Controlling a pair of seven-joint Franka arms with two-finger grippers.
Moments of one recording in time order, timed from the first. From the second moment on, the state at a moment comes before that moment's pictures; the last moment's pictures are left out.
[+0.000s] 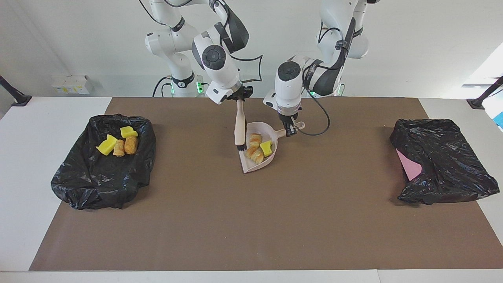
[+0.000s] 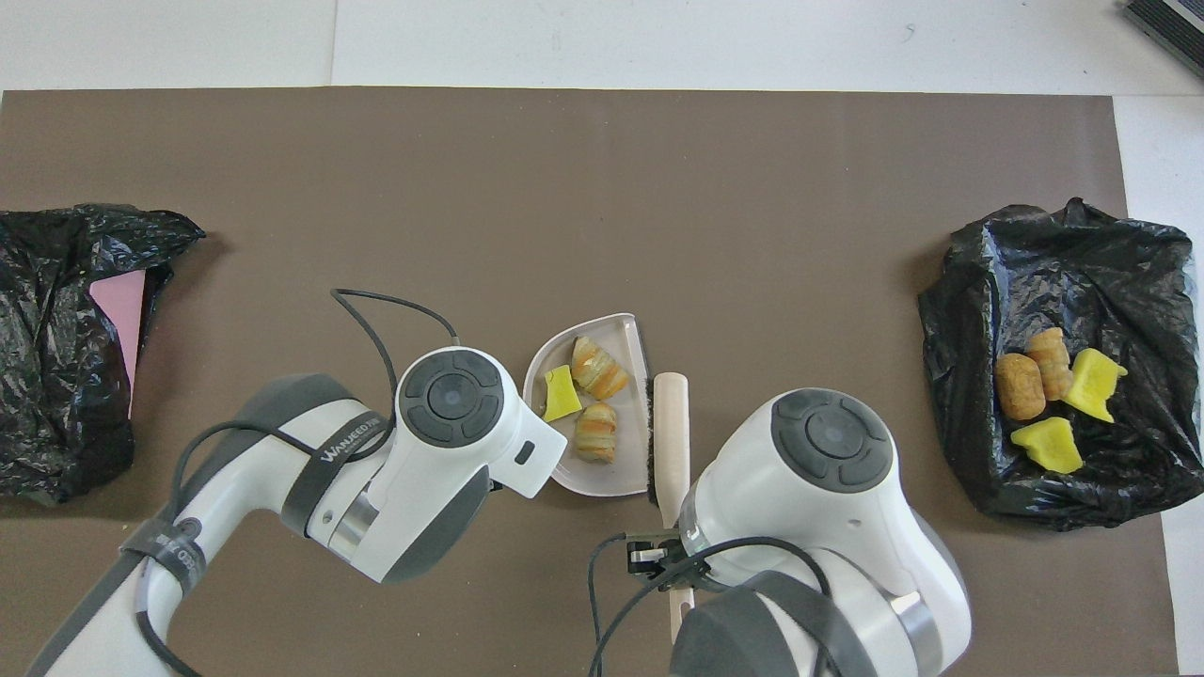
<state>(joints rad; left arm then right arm) -0.47 0.09 -0.14 -2.09 0.07 2.09 0.78 0.34 -0.14 0.26 -2.13 0.35 1.71 0.51</state>
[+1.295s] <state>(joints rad) 0.20 0.08 -0.12 -1.74 0.07 1.74 1.60 0.75 -0.03 0.28 -2.33 0.31 2.02 0.85</state>
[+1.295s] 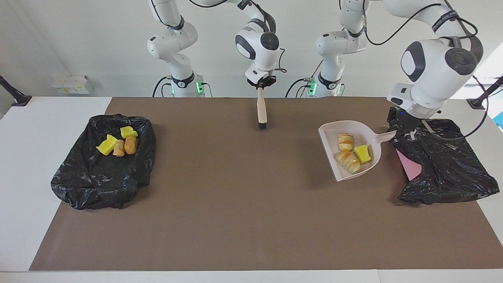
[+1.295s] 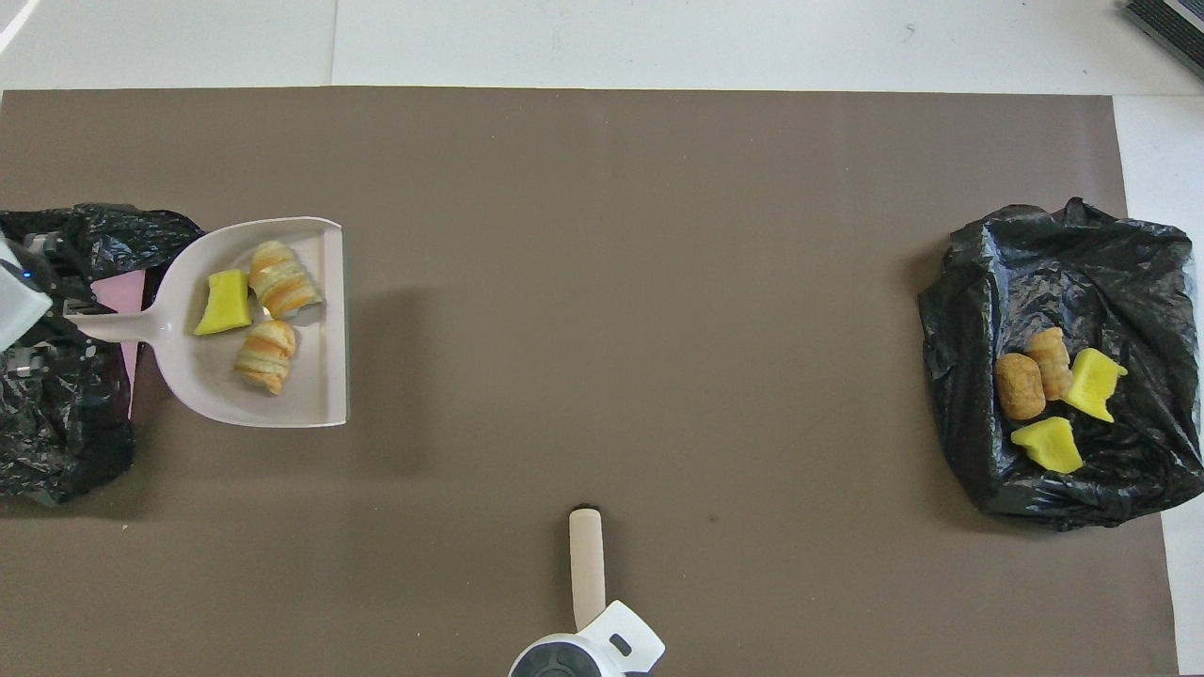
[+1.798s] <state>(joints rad) 0.47 0.09 -0.12 -1.71 0.17 1.75 1.89 0.75 -0.04 0.28 -2.36 0.31 2.06 0.87</state>
